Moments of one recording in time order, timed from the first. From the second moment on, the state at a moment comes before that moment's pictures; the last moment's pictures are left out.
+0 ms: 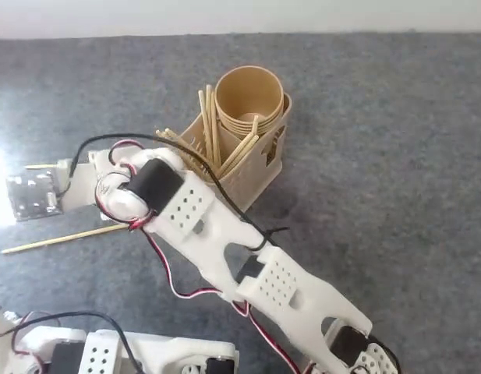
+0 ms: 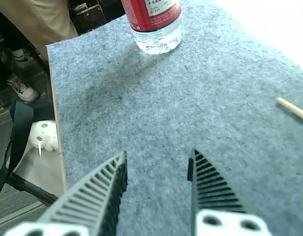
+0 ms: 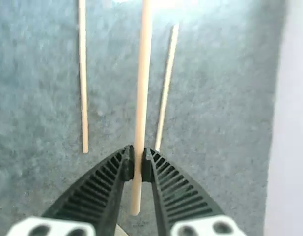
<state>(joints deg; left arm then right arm) -89.0 -92.5 97.3 39.6 -12.4 -60.8 53.0 -93.5 94.4 48.7</state>
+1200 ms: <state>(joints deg) -88.0 -92.5 97.3 45.8 -15.0 -39.1 7.0 -94.1 100.7 17.5</state>
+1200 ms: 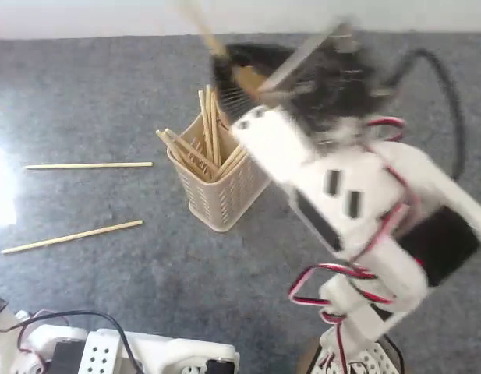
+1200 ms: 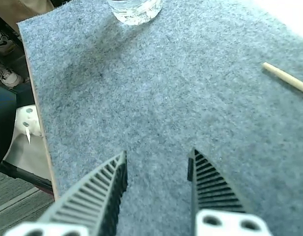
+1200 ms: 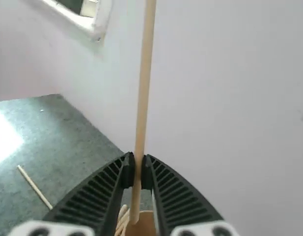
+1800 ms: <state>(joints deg) -88.0 -92.5 97.3 45.8 -15.0 -33.6 -5.4 -59.3 100.6 6.1</state>
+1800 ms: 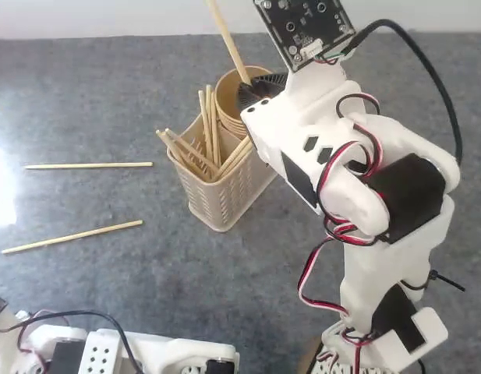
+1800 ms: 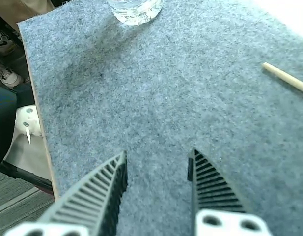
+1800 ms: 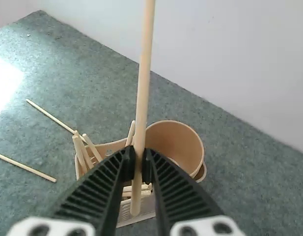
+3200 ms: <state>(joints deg) -87.7 -92.5 97.3 45.8 -15.0 -36.6 -43.5 57.6 -0.4 16.9</state>
